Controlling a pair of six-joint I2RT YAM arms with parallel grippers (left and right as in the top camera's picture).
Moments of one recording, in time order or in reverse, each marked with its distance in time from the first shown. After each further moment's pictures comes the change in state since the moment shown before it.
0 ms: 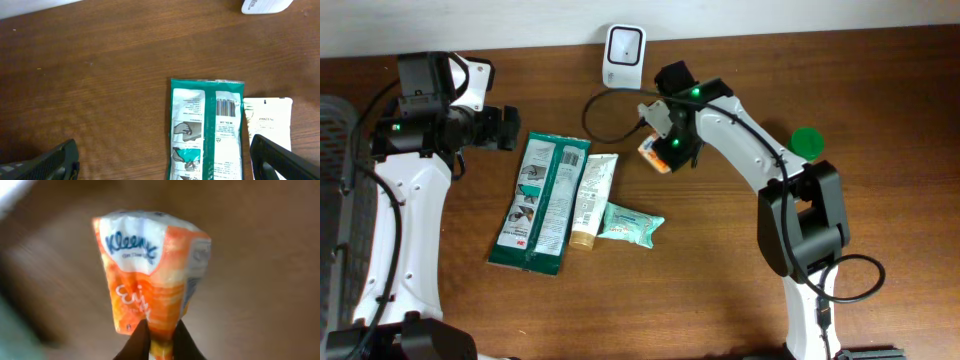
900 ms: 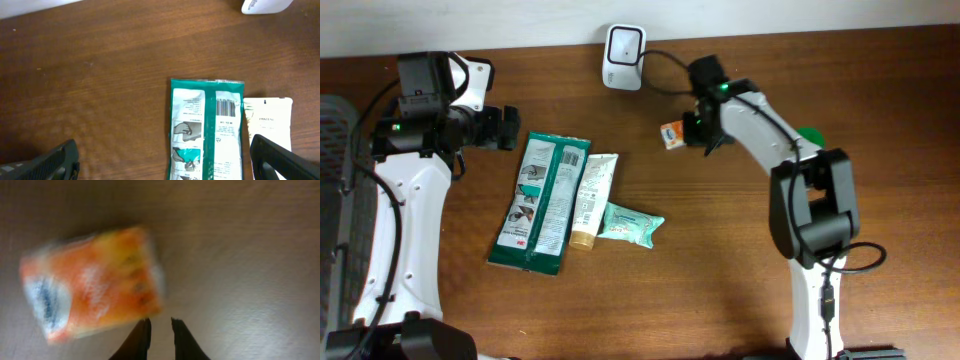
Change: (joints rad) left arm 0.000 0.000 0.000 0.000 0.000 0.000; right arm -0.143 0.055 -0.043 0.201 0.089 0.660
